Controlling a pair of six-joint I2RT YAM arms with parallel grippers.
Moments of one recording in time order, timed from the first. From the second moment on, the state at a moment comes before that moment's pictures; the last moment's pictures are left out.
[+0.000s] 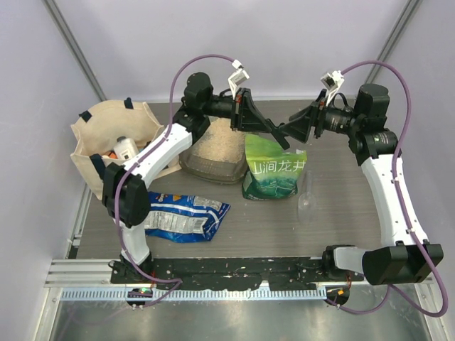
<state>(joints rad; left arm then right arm) -0.56 1.87 1.72 0.33 1.25 -0.59 0.04 1.24 1.39 -0.41 -1.01 0.11</state>
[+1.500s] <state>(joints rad) -0.56 1.90 1.72 0.43 1.22 -0.76 0.06 1.25 1.34 -0.32 -1.10 0.20</state>
